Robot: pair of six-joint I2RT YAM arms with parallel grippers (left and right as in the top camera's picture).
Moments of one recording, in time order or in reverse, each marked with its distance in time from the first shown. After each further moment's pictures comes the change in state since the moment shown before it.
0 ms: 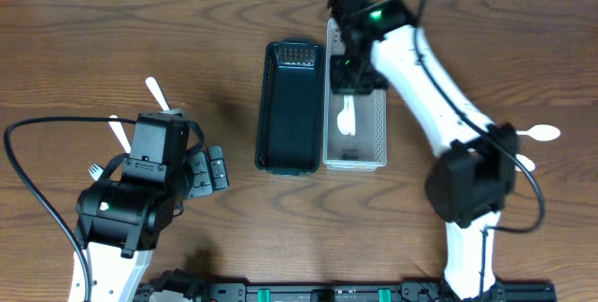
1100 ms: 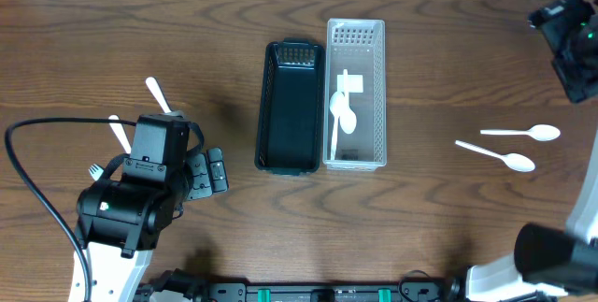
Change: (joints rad) left arm 0.000 0.000 0.000 -0.014 0.000 0.000; right arm -0.709 -0.449 0.040 -0.075 0.146 0.472
